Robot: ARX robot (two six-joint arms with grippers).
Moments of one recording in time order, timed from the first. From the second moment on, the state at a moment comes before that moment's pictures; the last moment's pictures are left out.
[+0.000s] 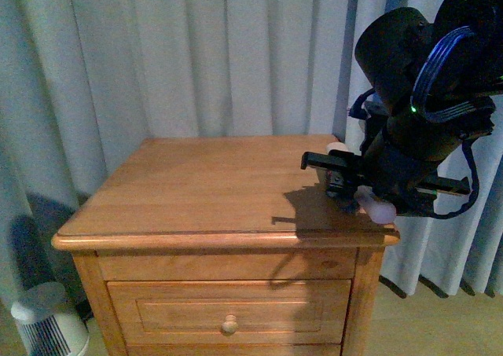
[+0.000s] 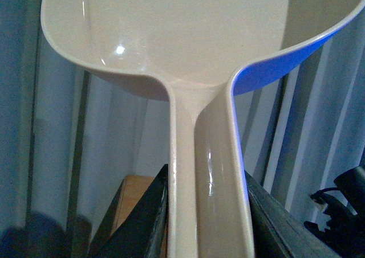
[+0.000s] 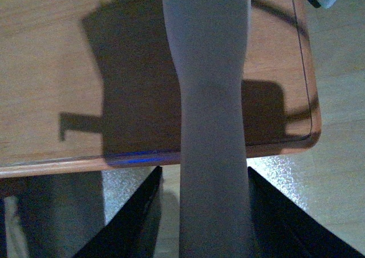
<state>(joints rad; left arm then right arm) 0.09 0.27 0.28 0.39 0.26 -0.21 0.42 2.01 1.46 -0.32 0.11 0.44</state>
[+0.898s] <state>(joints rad) 0.09 0.27 0.28 0.39 0.26 -0.21 0.42 0.92 0.58 0.65 0.24 -0.11</state>
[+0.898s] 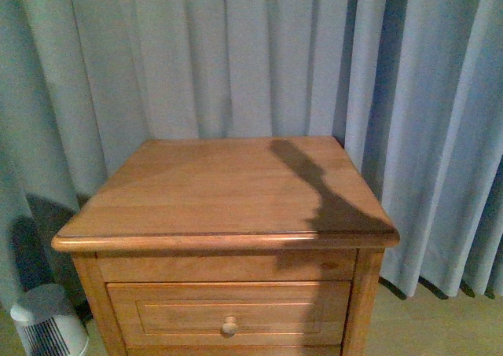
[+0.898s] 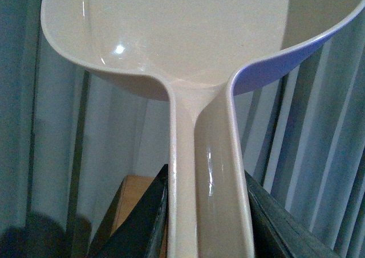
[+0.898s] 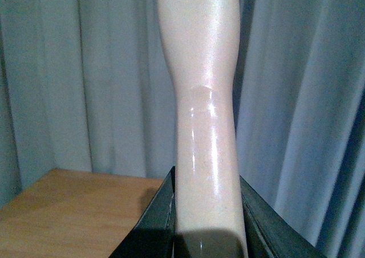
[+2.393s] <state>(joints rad) 0.09 0.27 0.27 0.38 0.26 -0.22 0.37 0.67 0.36 0.71 0.35 -0.14</state>
